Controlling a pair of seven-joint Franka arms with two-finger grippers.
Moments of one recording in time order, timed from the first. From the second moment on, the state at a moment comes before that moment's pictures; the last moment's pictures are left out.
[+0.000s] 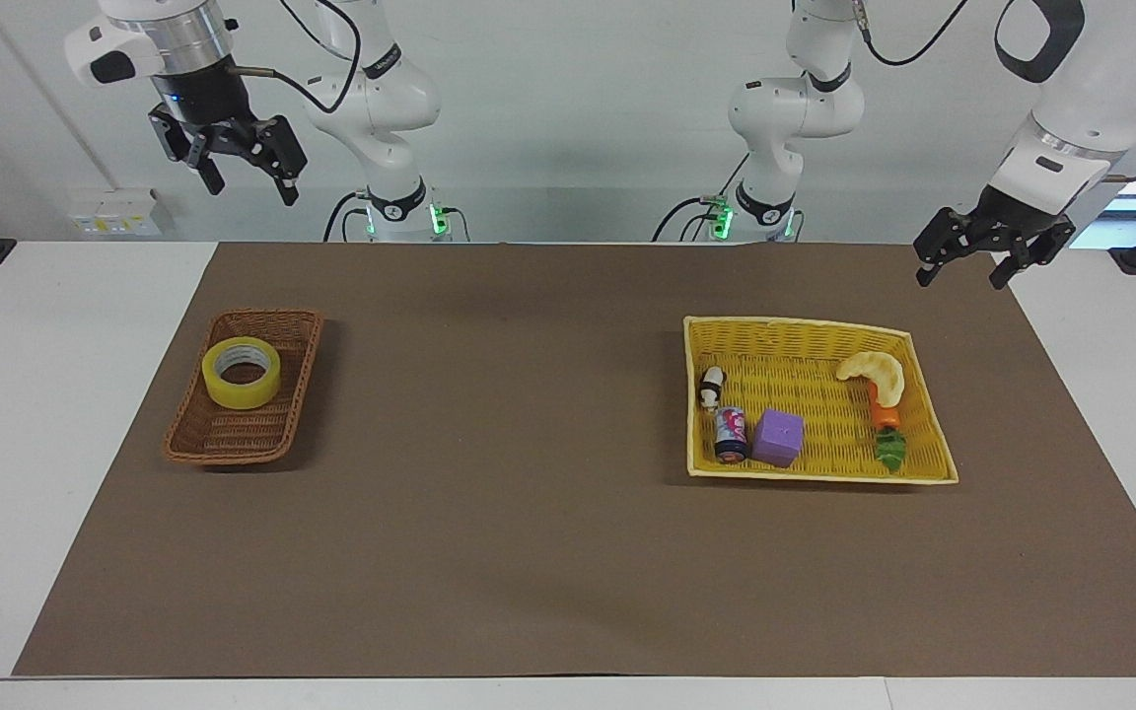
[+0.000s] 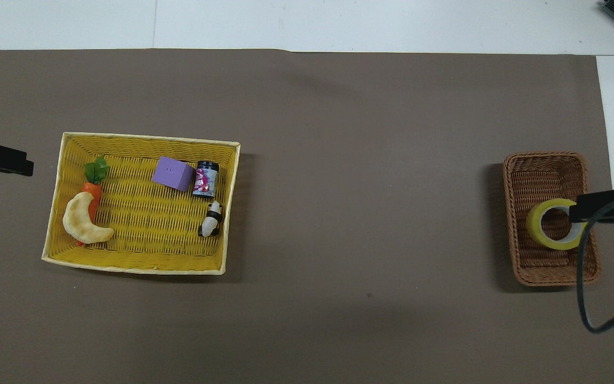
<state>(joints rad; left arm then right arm) -0.05 0.00 0.04 -1.57 -0.03 1.61 0.08 0.12 -0.17 -0.07 -1.59 -0.02 1.43 0.22</state>
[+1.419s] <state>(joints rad) -0.05 0.00 0.04 -1.57 -0.03 1.61 0.08 0.08 -0.08 -0.09 -1.49 -0.02 1.39 0.14</state>
